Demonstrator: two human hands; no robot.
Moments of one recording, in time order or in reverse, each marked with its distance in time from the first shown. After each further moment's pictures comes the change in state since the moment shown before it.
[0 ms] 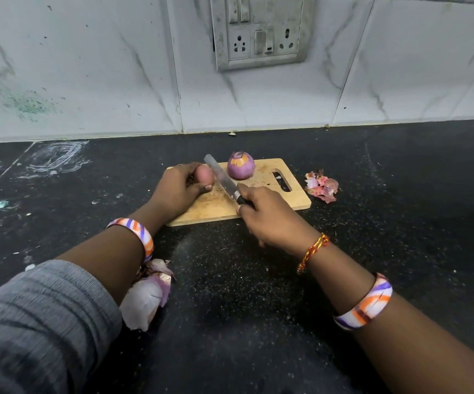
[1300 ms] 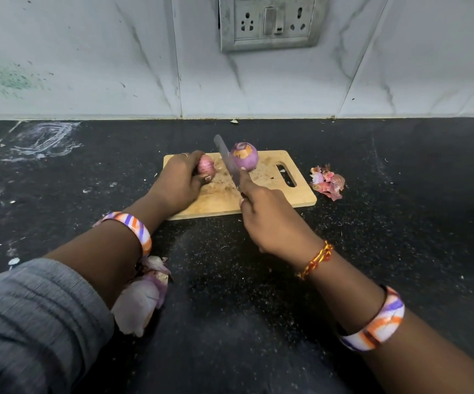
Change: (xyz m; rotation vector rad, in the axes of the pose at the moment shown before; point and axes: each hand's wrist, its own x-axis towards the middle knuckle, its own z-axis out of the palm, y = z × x) left_hand 0.011 -0.015 0.010 0.096 0.011 0.166; right_hand -0.003 -0.005 0.008 -0.130 0.053 -0.034
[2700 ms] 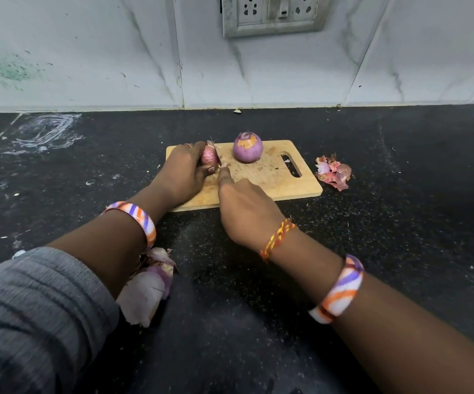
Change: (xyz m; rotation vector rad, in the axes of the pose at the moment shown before) left_hand 0.002 -0.001 0.000 0.085 -0.007 0.025; right_hand 0.017 -0.028 0.020 -0.352 -0.120 0.078
